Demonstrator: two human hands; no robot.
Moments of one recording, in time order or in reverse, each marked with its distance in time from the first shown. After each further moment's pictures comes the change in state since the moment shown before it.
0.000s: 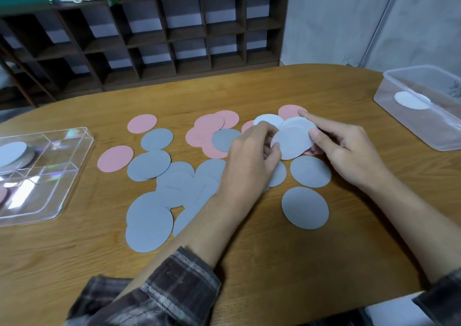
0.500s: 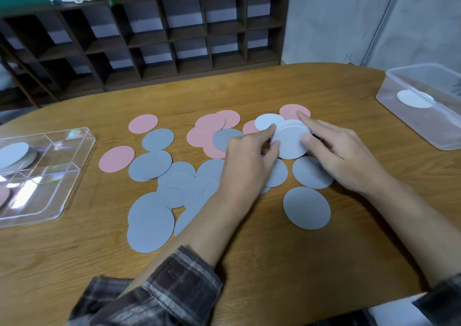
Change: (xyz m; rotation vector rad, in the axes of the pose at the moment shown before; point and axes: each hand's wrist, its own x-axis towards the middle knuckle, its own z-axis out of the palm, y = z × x) left_hand 0.003 -0.008 0.001 0.057 0.008 -0.017; right_hand -0.001 -0.002 0.003 -0.259 -0.130 -0.066
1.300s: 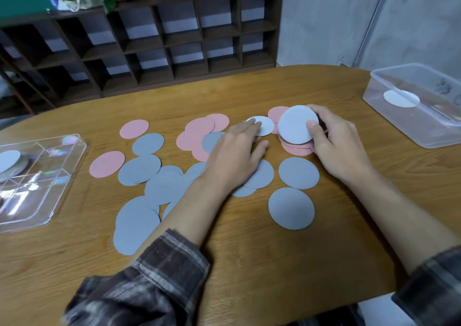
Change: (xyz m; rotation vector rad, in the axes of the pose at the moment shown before) left_hand 0.026 -0.013 0.003 0.303 -0.294 0.074; right_hand 0.008 0.013 -0.008 -0.025 0.239 0.111
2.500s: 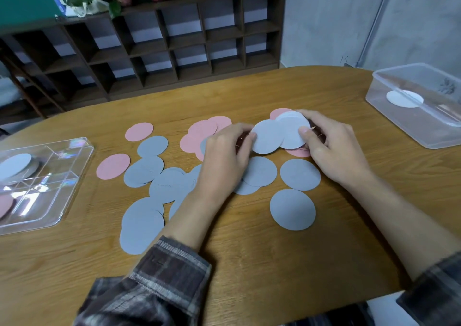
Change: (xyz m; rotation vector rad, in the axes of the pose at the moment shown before) left_hand -0.019 0.006 -0.020 -0.251 0.342 0.001; right_hand -0.005 -0.013 0.000 0.096 -0.036 -0.043
